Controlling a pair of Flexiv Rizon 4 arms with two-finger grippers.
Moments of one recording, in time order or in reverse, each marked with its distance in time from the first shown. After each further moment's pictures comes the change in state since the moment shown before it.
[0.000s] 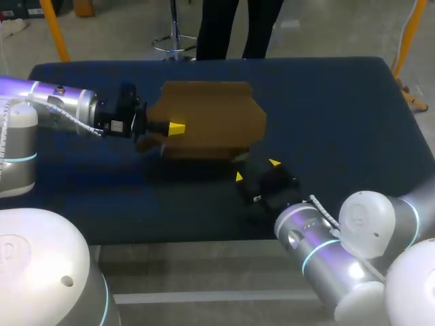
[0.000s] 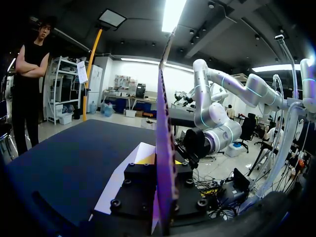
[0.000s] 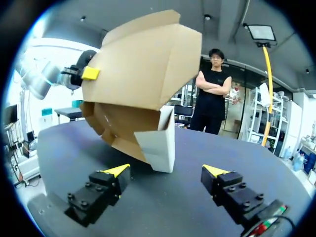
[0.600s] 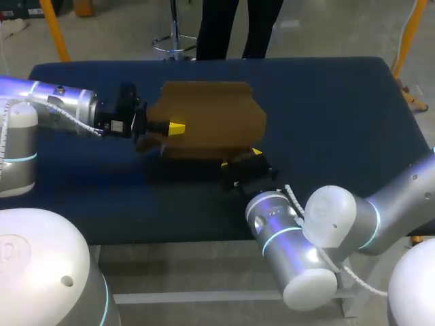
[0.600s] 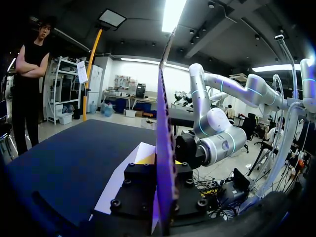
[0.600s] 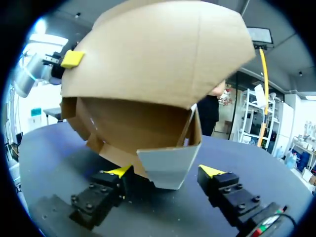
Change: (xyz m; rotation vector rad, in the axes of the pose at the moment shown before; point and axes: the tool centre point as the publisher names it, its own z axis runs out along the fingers) left arm 0.000 0.000 0.000 0.000 0.000 0.000; right arm 0.017 0.008 0.056 -0.008 -0.101 0.000
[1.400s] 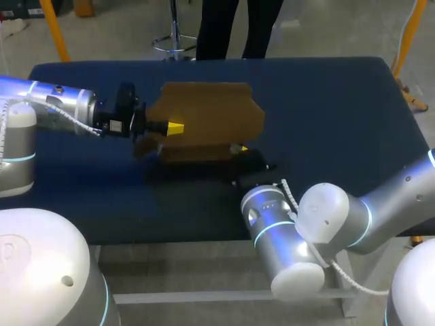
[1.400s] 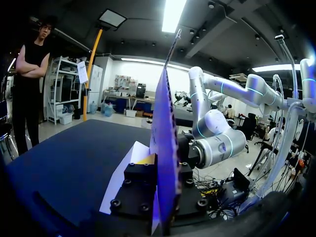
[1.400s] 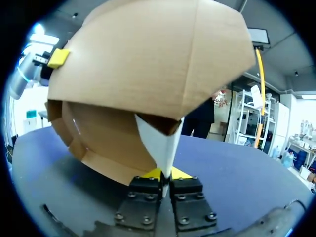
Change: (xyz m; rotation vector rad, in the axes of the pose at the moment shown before) left arm 0.000 0.000 -0.002 0.000 -0.002 0.000; right arm -0.007 0.008 0.024 -0.023 -0.054 0.011
